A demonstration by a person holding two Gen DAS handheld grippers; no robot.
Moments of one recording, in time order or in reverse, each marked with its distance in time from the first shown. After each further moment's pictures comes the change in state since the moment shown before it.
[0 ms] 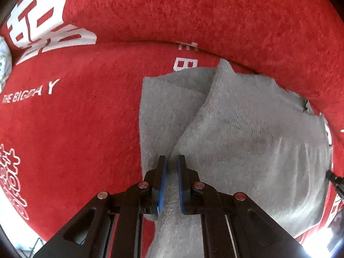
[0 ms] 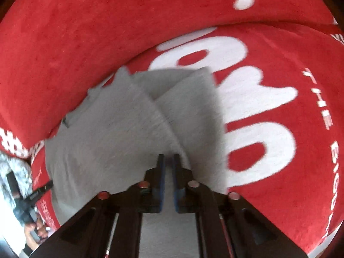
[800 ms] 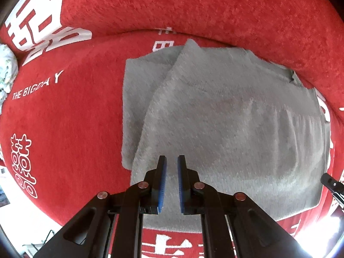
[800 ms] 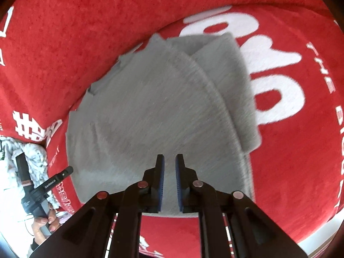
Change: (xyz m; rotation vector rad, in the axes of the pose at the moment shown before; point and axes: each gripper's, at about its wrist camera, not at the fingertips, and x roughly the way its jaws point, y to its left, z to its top) left arm -0.041 -0.042 -0.038 0.037 0.093 0.054; right arm -0.014 0.046 -0.054 -0.040 0.158 0.113
